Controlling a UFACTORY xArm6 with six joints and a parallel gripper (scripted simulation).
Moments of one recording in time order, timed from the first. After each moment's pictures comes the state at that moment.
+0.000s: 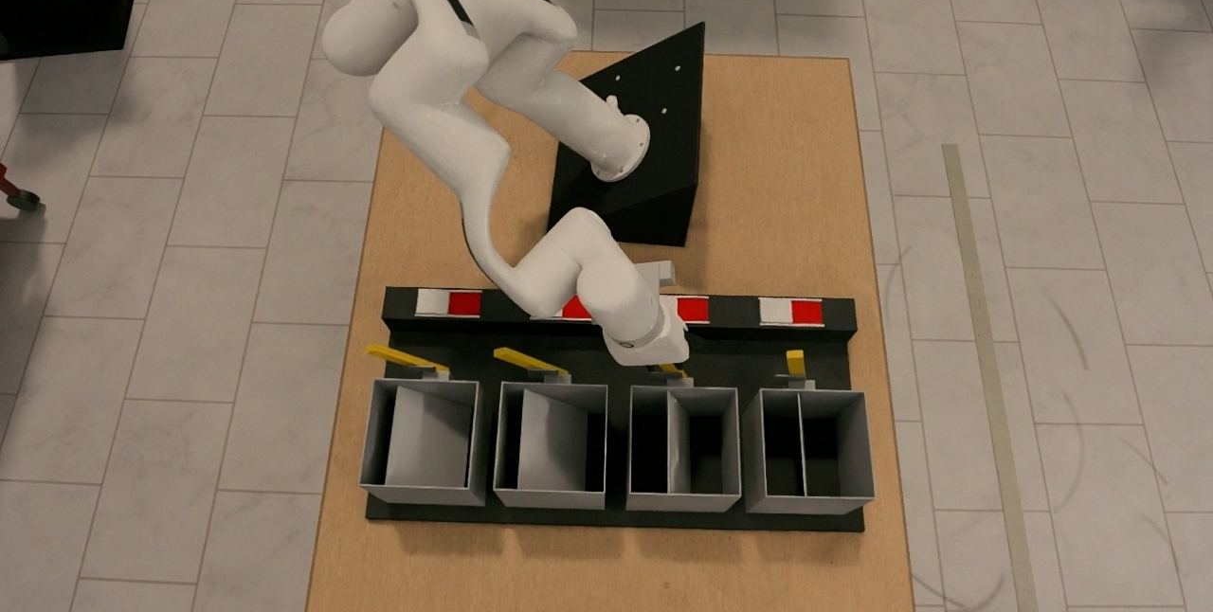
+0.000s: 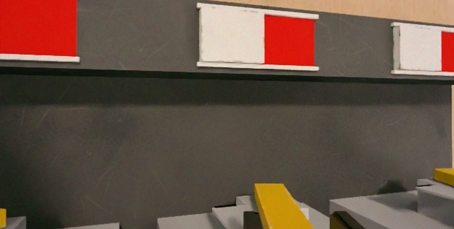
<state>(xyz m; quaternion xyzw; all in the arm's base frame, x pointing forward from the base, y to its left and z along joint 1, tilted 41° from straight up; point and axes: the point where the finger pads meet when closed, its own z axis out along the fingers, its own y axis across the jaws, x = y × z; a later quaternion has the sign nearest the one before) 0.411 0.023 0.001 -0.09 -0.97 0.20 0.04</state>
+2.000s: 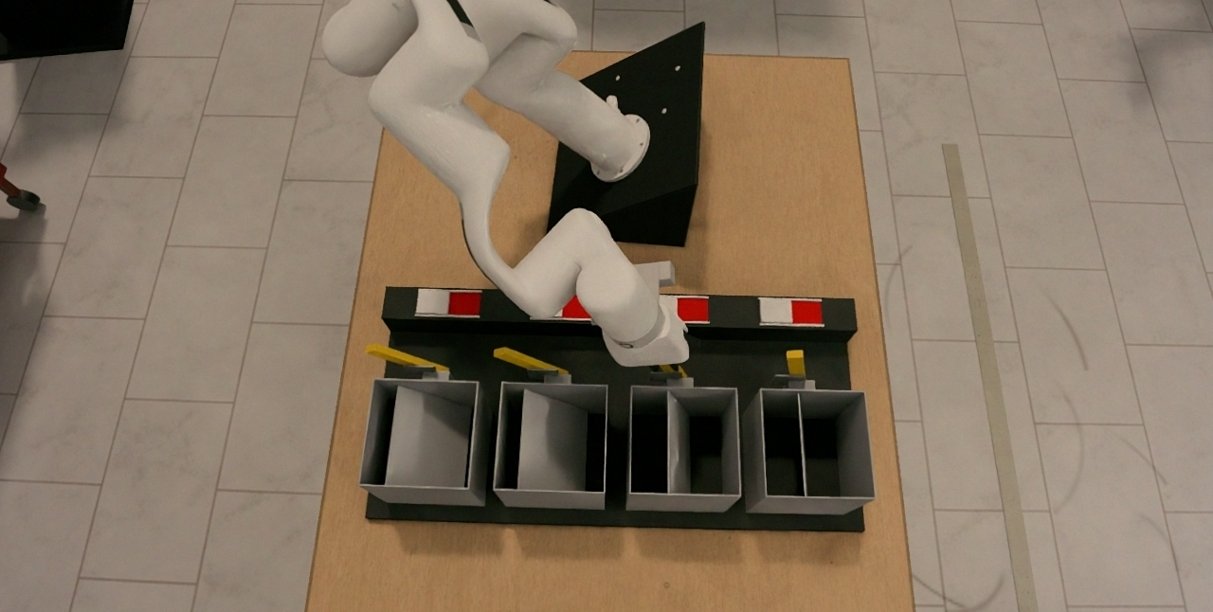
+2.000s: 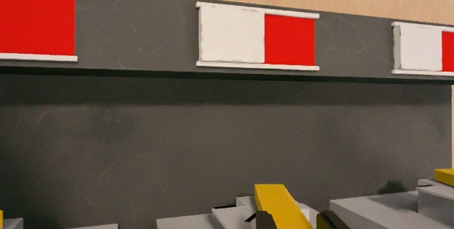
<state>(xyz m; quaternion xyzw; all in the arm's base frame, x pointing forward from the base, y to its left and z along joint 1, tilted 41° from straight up) 0.411 0.022 -0.001 -0.09 -0.97 0.20 0.04</state>
